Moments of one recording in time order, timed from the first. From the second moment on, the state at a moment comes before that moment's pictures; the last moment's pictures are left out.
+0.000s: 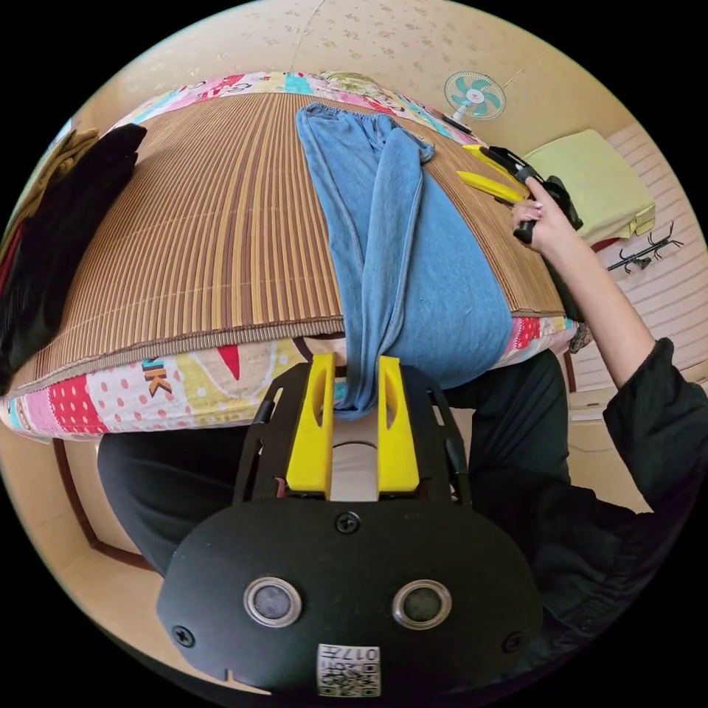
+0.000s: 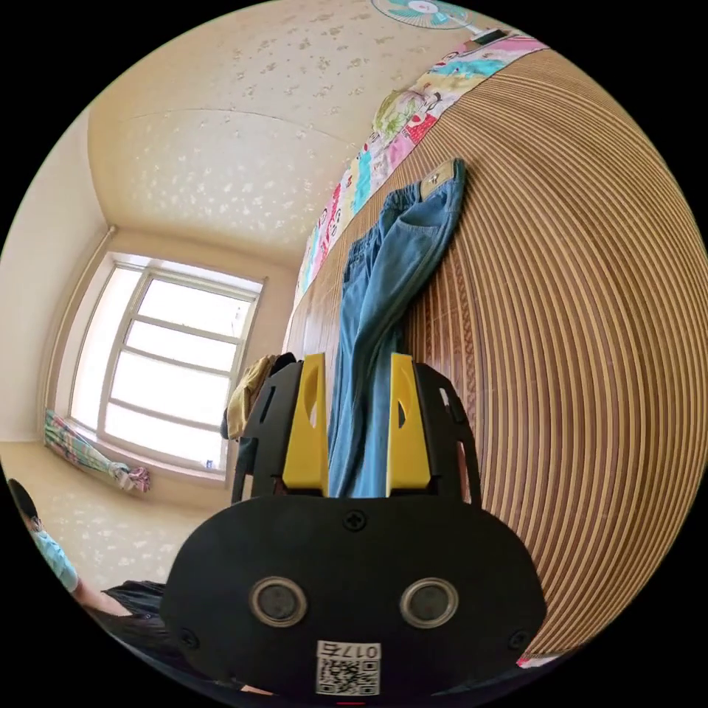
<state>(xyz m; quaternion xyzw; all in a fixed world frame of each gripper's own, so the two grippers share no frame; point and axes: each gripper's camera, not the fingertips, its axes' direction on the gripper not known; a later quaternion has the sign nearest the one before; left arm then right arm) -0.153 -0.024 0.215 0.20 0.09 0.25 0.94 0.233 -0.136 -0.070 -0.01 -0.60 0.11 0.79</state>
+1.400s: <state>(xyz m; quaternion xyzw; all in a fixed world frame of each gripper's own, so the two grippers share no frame) -0.201 -0.058 0.201 0.18 0.34 0.28 0.88 0.189 0.054 -0.157 -0.06 -0.57 -0.03 0.82</state>
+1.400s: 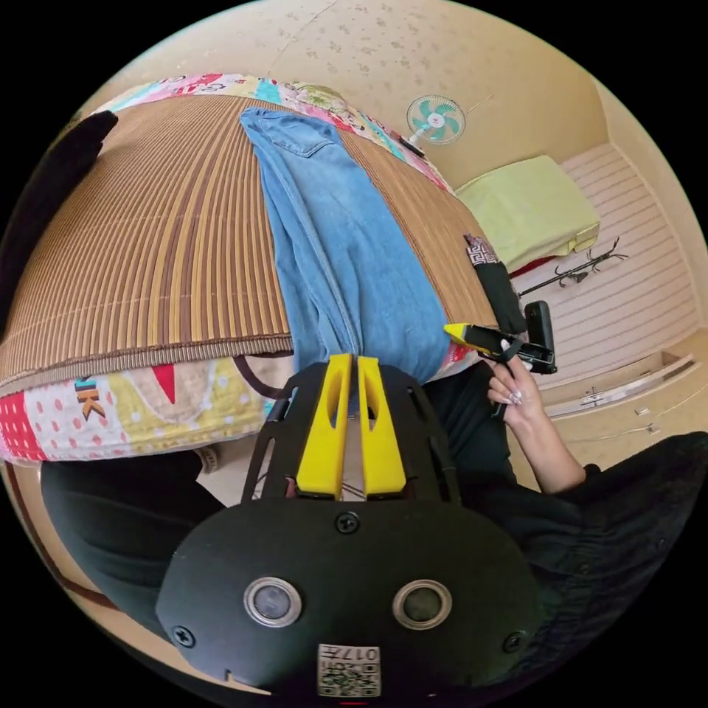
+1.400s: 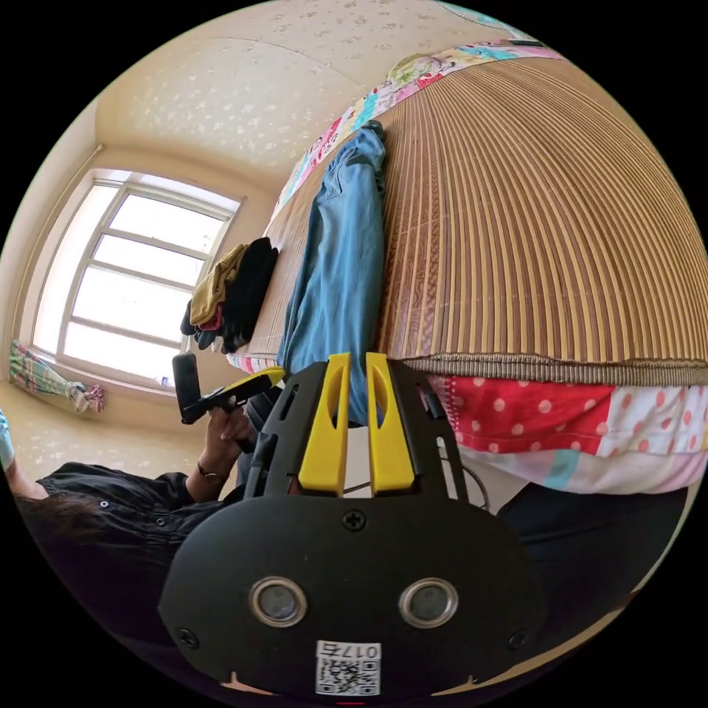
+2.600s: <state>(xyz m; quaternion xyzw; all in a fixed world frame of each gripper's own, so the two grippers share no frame) -0.259 0.083 -0.151 0.32 0.58 0.52 0.54 0.373 -0.054 -0.532 0.25 -0.81 -0.31 0.44</state>
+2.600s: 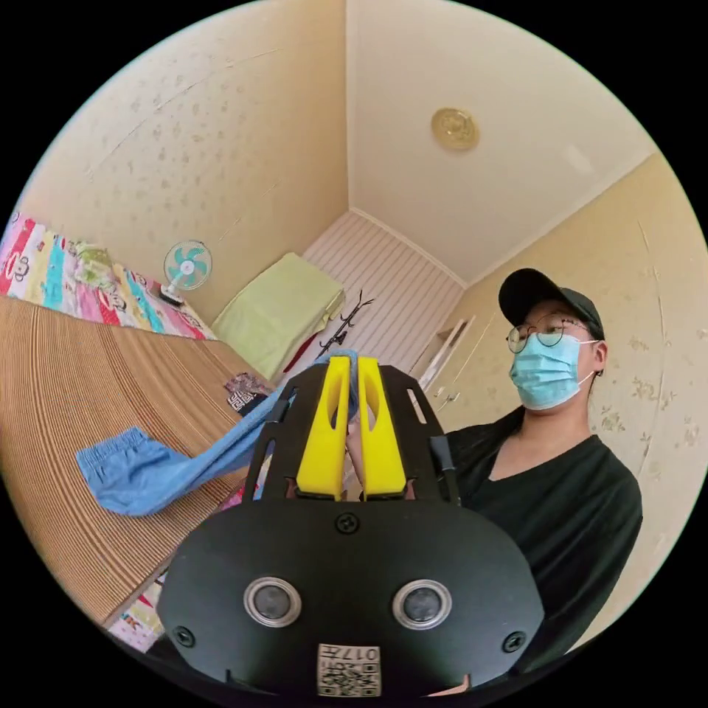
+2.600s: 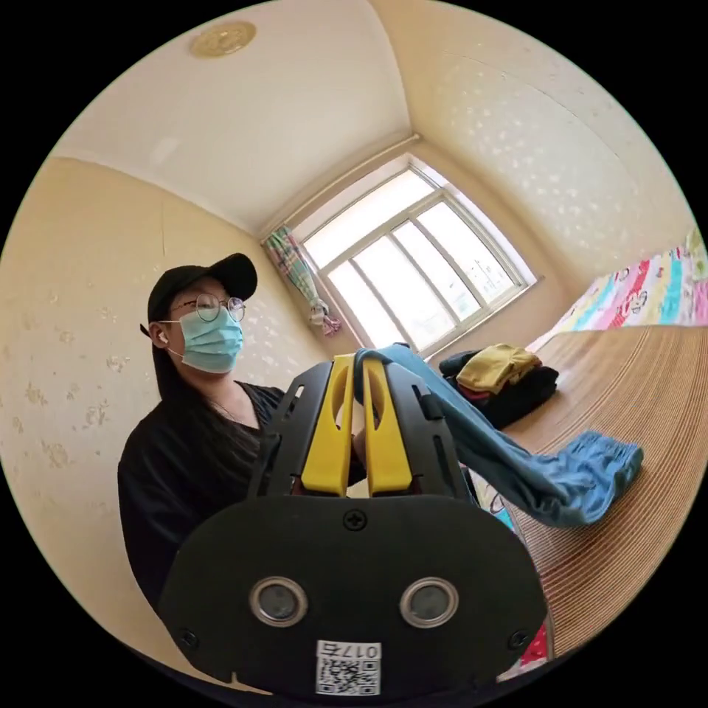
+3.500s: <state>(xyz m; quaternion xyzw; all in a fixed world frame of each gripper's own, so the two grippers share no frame) -0.178 -0.163 0.061 0.17 0.35 0.39 0.83 0.254 -0.150 -0.361 0.12 -0.60 -0.16 0.78</state>
